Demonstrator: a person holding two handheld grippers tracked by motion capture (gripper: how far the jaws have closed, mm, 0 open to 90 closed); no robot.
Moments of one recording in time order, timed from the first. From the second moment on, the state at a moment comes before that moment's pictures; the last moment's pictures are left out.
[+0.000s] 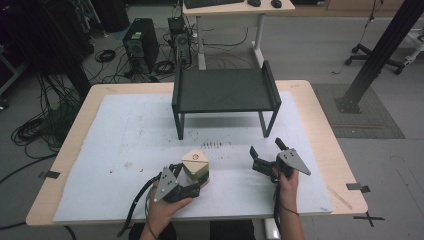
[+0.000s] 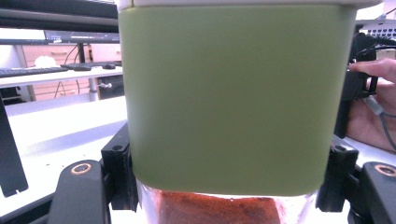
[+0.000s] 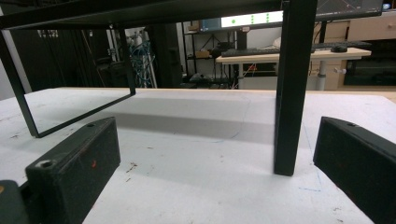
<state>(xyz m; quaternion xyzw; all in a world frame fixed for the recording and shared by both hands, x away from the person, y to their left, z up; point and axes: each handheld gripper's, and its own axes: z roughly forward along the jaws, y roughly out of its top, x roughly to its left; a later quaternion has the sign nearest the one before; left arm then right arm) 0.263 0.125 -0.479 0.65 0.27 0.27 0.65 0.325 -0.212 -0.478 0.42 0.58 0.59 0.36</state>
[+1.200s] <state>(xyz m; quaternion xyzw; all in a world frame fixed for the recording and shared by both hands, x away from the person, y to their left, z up) 0.262 0.124 -0.479 0.65 0.27 0.27 0.65 0.325 -0.213 -0.479 0.43 0.58 0.60 0.35</state>
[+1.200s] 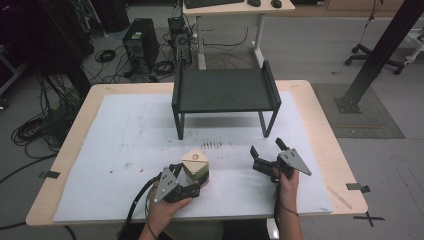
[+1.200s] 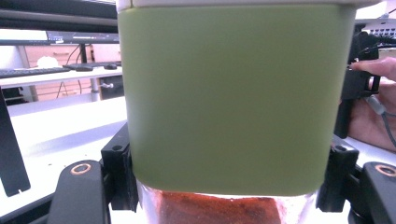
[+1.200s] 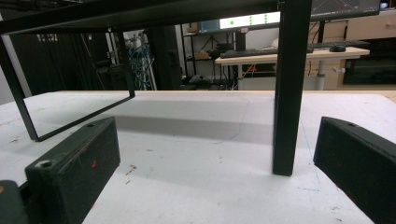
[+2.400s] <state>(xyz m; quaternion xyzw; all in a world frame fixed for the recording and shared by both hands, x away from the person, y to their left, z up) 0.262 0.124 -0.478 0.65 0.27 0.27 0.65 0.325 -0.216 -0.479 0.43 0.57 0.61 0.35</state>
